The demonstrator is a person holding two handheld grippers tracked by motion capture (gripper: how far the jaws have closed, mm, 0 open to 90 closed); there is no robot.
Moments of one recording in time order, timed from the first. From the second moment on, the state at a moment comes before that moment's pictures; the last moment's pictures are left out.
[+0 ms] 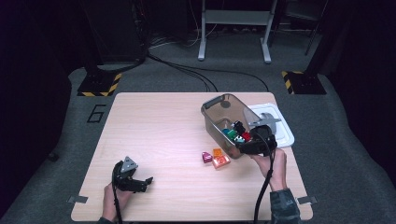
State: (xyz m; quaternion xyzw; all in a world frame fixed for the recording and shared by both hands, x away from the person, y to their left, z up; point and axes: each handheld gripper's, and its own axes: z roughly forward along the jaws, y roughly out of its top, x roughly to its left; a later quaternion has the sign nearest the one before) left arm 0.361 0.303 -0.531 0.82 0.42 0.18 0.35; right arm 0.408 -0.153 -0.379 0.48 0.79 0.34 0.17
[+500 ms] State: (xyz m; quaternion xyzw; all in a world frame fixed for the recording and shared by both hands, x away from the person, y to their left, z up) left arm 0.362 0.303 -0.531 0.82 0.42 0.18 0.35; right arm 0.393 -0.085 -0.380 0.40 0.83 0.36 0.15
